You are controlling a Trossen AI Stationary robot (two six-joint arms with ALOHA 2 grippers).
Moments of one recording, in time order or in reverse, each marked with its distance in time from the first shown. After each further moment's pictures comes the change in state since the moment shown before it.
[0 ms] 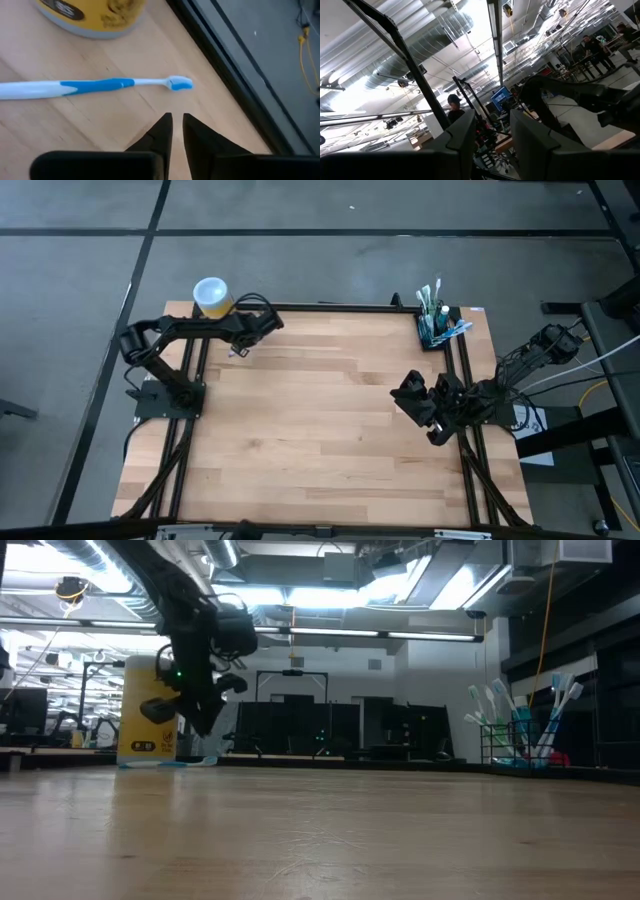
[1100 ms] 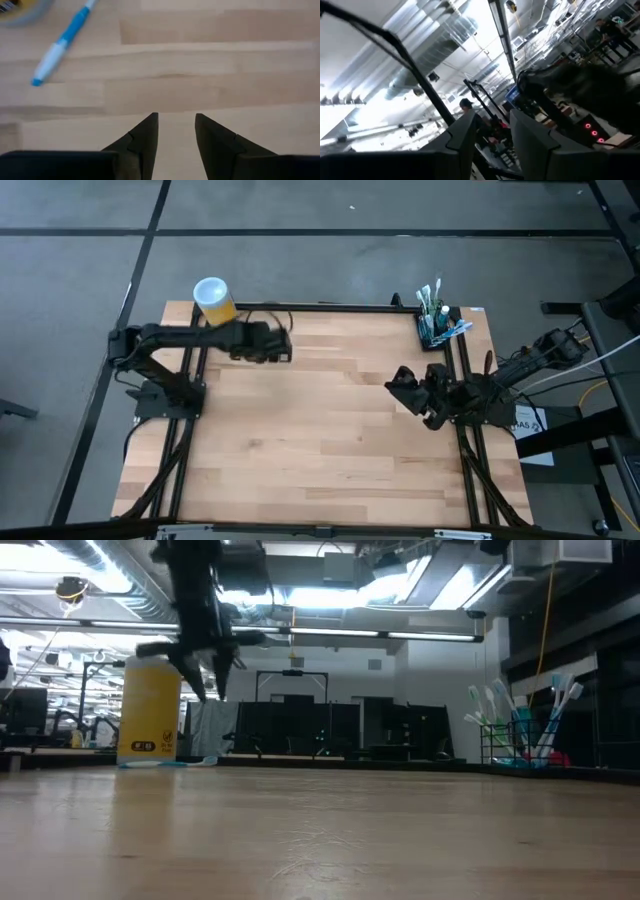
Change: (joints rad) left arm -0.322 -0.098 0.230 -0.453 0.248 0.596; right arm -0.172 0.000 -0.119 0.093 -0.184 0.238
